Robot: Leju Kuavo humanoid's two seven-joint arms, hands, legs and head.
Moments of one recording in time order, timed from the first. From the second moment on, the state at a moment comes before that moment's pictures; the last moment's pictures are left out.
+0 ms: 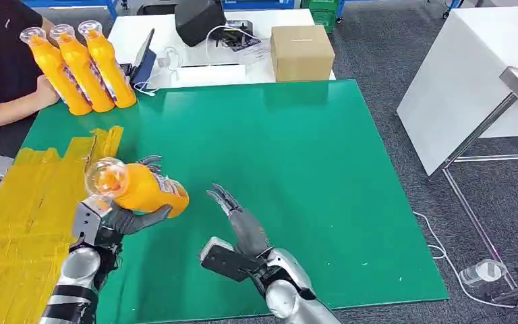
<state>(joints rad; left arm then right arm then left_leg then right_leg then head) -0.20 -0.05 -0.01 -1.36 -0.30 -0.17 -0.55 -0.20 0.17 0.65 -1.22 0.59 -0.15 -0.16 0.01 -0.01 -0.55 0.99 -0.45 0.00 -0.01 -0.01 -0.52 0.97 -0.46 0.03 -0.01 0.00</state>
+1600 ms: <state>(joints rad) -0.40 0.47 -0.26 -0.94 -0.97 -0.04 -0.47 -0.24 0.11 0.64 -1.26 0.51 -0.11 -0.19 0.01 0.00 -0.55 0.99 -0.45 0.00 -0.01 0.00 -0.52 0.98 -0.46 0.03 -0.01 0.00</state>
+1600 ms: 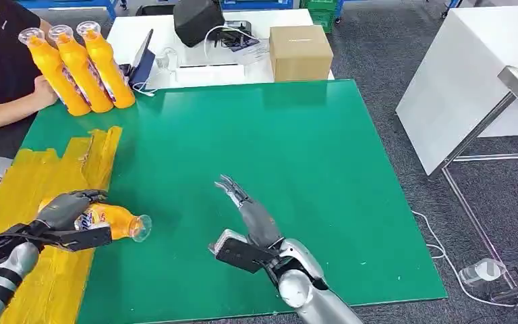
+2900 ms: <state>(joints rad) -0.35 0.21 0.01 -1.10 -0.98 0.69 -0.44 -0.20 0.11 0.65 -1.24 0.55 -0.15 -0.18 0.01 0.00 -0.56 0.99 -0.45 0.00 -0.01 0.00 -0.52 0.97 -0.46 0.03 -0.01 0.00</state>
